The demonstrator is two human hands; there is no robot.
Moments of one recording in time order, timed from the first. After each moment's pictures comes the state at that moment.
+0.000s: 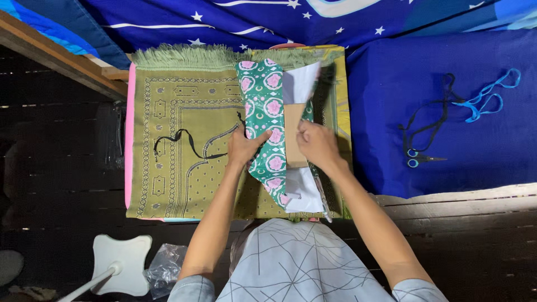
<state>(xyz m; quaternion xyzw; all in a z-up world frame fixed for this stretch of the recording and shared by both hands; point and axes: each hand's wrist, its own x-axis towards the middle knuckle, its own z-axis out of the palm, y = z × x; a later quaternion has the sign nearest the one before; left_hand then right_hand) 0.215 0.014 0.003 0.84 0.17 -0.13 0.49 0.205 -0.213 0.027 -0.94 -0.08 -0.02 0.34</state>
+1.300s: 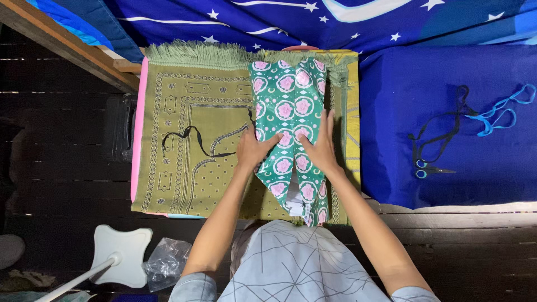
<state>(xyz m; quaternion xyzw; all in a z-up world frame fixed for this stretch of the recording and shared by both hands) 0.213 0.010 -0.013 0.87 0.15 -0.08 0.46 0.215 -0.218 -0.065 -0.90 -0.09 -0.10 0.41</state>
